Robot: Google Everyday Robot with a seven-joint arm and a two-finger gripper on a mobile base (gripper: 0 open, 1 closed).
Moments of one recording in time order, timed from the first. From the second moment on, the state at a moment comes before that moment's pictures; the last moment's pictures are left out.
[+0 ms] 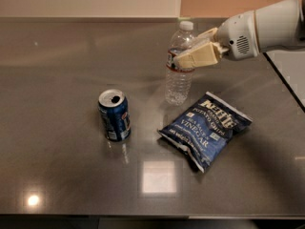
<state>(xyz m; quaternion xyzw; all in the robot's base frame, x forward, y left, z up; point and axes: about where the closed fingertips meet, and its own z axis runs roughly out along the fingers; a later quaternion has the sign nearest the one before) 0.562 -0.083 0.973 -0.47 0.72 0.29 0.42</state>
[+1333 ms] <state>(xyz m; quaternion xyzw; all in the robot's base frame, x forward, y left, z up) 0.553 -0.097 0.949 -0.45 0.74 0.25 0.43</state>
